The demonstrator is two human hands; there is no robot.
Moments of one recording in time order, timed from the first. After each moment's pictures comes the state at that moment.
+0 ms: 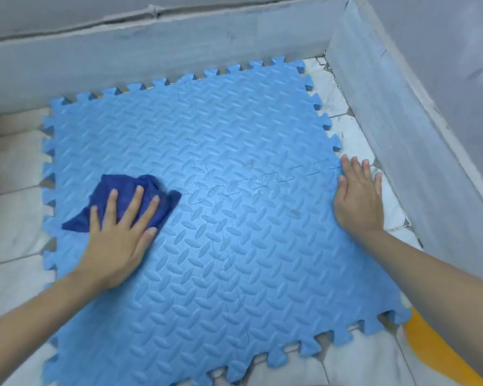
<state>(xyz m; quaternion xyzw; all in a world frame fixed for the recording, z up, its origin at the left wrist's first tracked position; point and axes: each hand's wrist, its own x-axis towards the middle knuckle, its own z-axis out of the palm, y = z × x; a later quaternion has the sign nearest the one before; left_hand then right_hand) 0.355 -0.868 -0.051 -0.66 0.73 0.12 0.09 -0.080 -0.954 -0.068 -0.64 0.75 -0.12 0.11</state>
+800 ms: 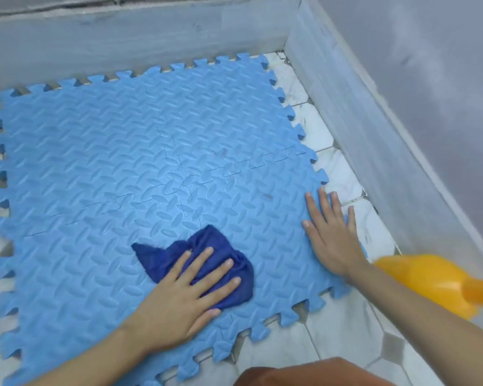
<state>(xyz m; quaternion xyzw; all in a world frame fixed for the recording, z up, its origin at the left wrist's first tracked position) 0.255 -0.782 -0.059 -0.32 0.94 0.09 0.01 -0.085 -0.829 -0.046 -0.67 0.72 0.07 0.16</state>
